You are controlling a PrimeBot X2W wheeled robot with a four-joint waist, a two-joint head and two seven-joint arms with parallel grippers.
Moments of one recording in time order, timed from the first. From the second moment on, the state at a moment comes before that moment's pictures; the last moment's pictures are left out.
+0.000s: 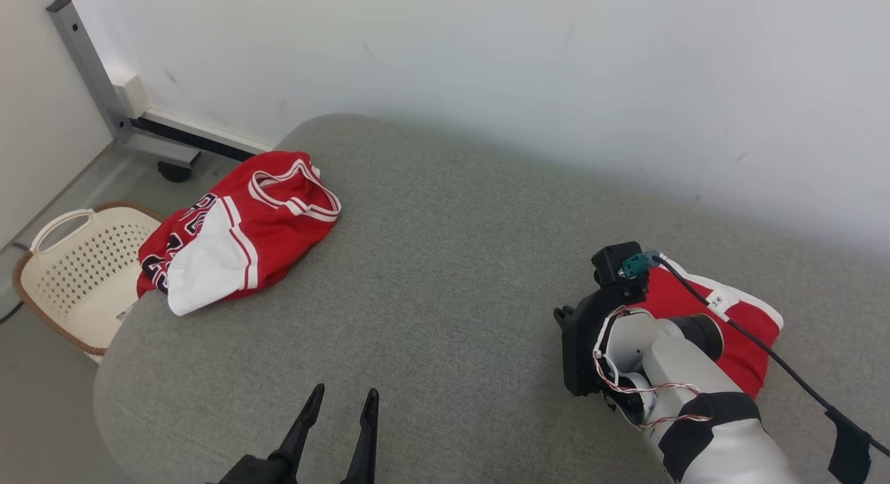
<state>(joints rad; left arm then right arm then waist) -0.02 0.18 -0.43 0.07 -0.42 0.08 -0.20 -0.69 -0.05 0.32 0.94 0.32 0.13 0.36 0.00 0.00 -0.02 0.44</state>
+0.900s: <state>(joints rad) 0.04 0.22 -0.27 0.03 -0.41 0.06 -0.26 -0.12 -0.05 -0.09 0.27 0.13 0.13 -0.02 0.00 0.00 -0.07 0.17</state>
